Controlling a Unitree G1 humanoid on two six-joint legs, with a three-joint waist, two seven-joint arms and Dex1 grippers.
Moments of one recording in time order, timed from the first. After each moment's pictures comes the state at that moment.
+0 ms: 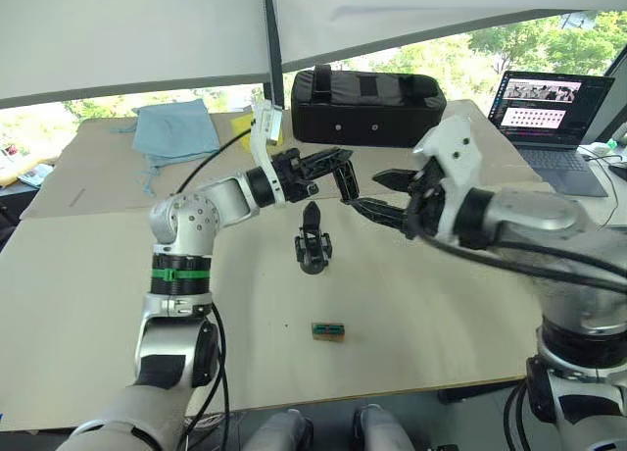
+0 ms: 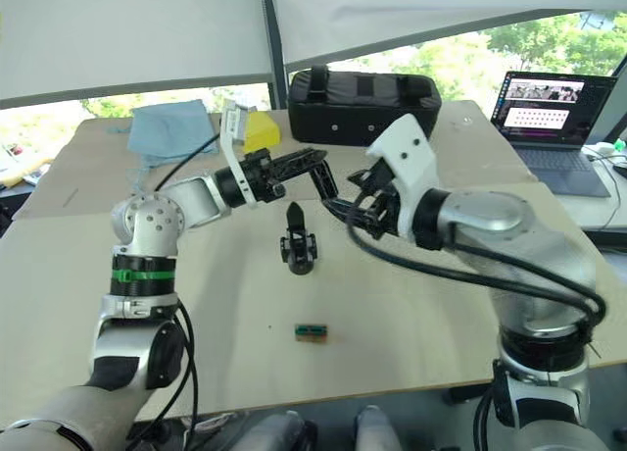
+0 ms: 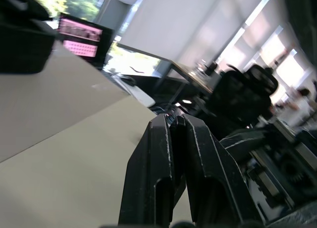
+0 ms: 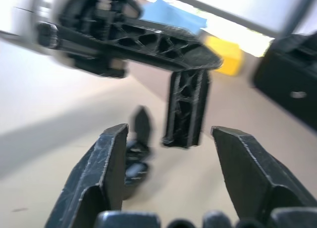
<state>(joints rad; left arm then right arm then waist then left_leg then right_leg) -0.97 0.30 0.12 0.18 -0.81 0.96 -0.71 -0.76 -0.63 -0.13 -0.59 0.62 1.24 0.65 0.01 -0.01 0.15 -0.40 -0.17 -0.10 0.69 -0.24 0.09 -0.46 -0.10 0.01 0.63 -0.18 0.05</state>
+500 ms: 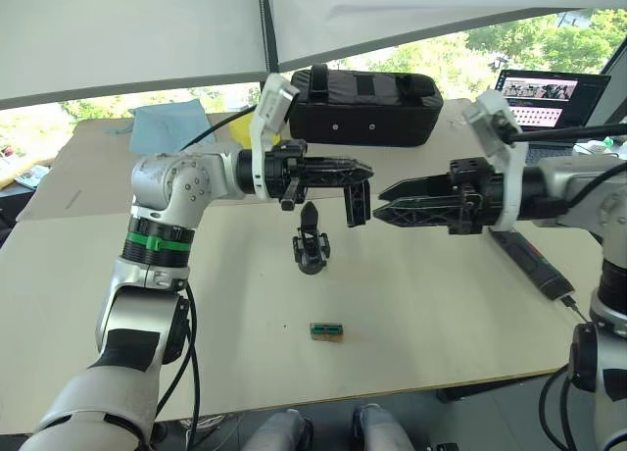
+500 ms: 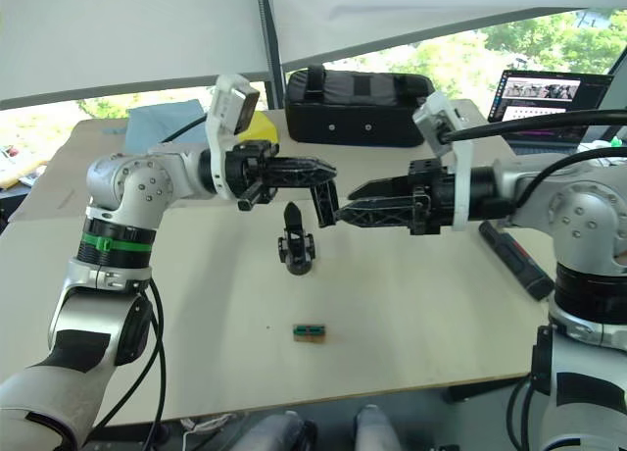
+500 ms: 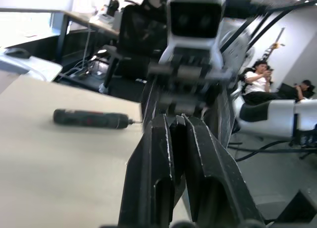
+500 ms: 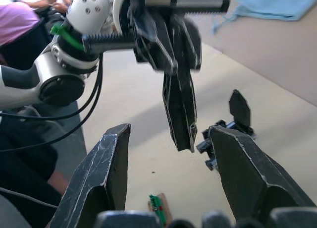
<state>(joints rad) -1.11 0.44 -0.05 0.26 -0.77 0.95 -1.24 -0.92 -0.78 -0.11 -0.22 0.90 1.34 0.96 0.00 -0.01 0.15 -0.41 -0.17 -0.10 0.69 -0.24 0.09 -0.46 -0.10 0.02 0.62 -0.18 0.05</state>
